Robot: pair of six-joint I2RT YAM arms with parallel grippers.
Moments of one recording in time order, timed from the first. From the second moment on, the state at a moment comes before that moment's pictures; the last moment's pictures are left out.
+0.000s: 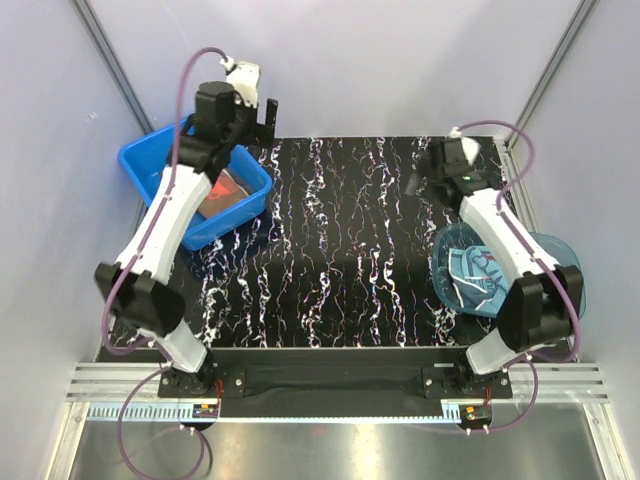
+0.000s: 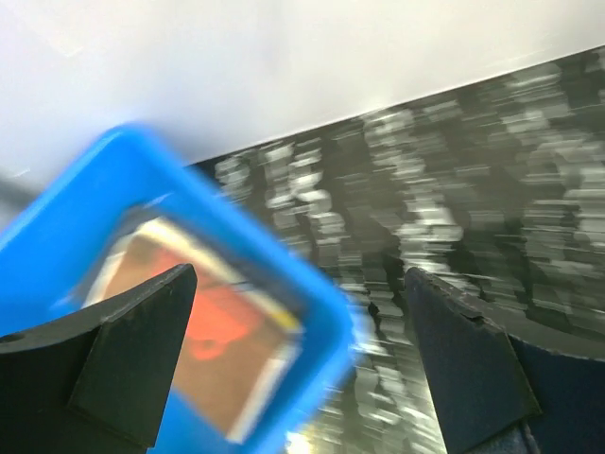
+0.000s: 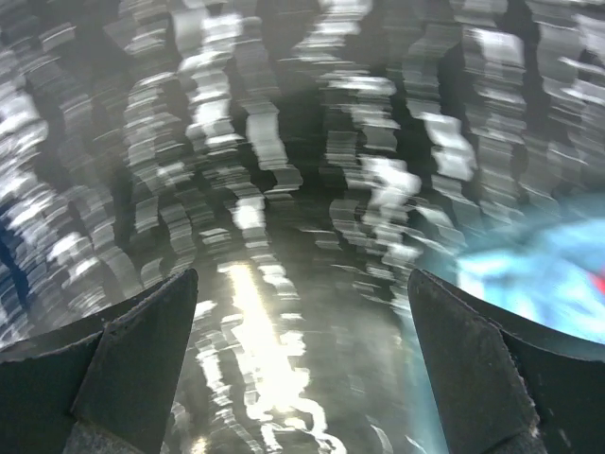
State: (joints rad) left arm -0.29 1.72 1.84 -0.49 -0.15 0.11; right arm 0.27 1.59 1.40 -0.61 0.27 0.51
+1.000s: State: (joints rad) left arm -0.33 1.39 1.59 -0.73 0.32 -0.06; right arm -0.39 1.48 0.87 -0.53 0.35 0.75
